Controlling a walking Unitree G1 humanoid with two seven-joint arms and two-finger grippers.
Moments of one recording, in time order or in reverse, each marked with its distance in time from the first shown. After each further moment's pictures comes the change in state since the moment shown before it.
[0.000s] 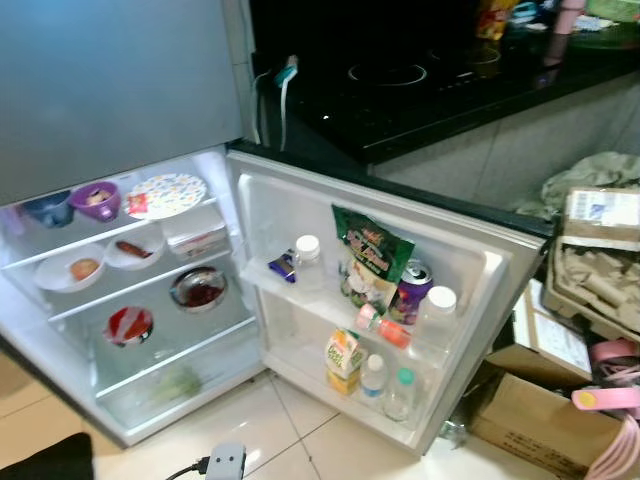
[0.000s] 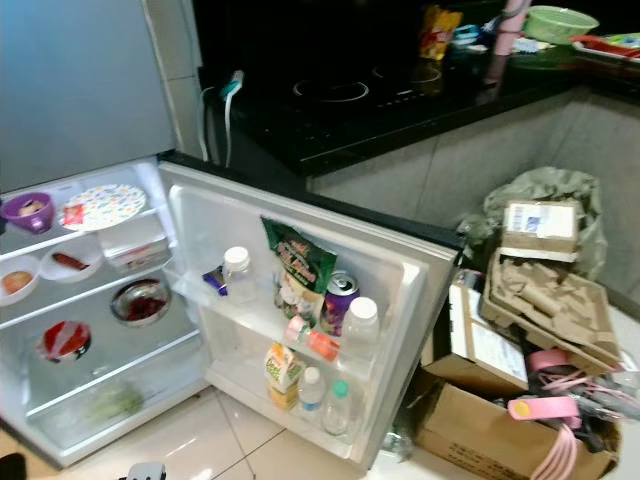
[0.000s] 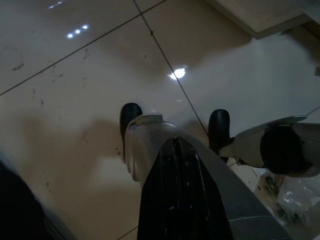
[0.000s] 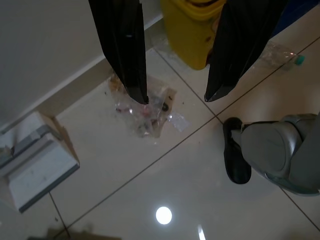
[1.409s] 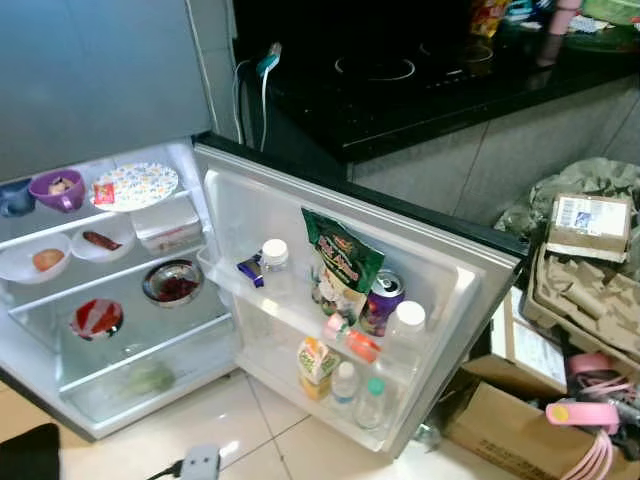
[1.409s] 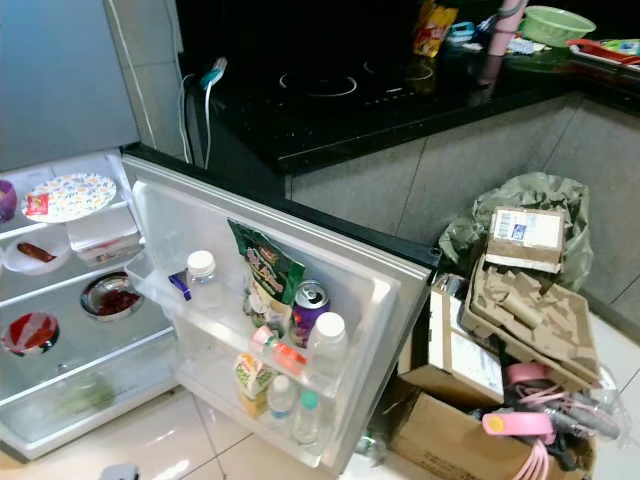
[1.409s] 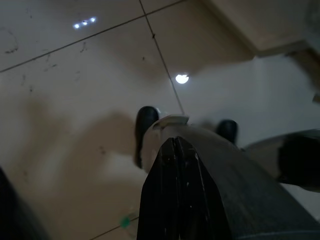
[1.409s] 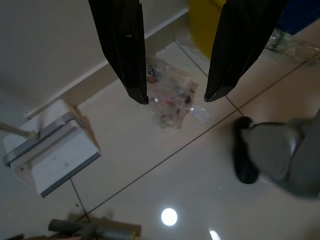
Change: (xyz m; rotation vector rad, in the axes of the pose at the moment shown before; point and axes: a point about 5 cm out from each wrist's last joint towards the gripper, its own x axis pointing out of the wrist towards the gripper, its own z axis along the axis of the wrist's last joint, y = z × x) left arm -0.011 0.032 0.003 -0.069 -0.048 0.112; right arm 0.001 0.009 0.002 0.000 -0.005 0.025
